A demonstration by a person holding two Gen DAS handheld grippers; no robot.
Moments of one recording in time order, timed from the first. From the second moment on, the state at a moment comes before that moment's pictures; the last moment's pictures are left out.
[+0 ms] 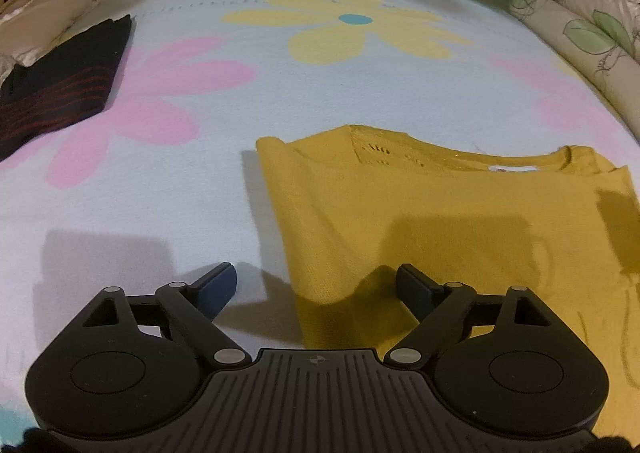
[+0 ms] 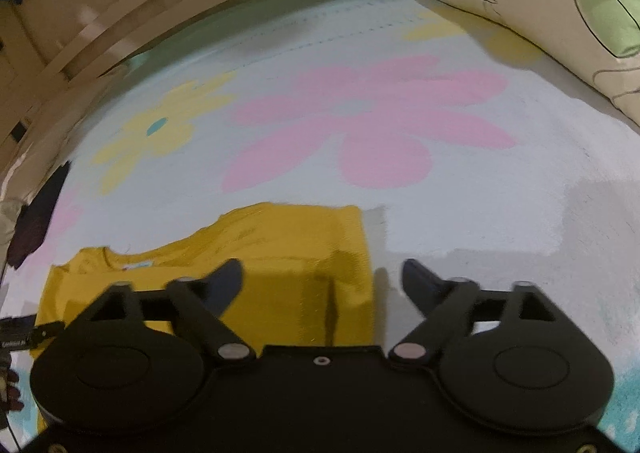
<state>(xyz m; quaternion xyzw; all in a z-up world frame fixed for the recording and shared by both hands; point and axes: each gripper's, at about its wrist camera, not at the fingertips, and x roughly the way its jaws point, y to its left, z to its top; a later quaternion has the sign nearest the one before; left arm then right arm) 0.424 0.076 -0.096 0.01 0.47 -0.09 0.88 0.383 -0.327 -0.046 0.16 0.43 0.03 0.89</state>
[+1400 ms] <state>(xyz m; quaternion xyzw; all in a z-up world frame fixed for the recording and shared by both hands) 0.166 0.099 -0.098 -0.02 0.53 -0.15 0.84 0.099 -0.295 -0.072 0.24 0.55 0.08 0.80</state>
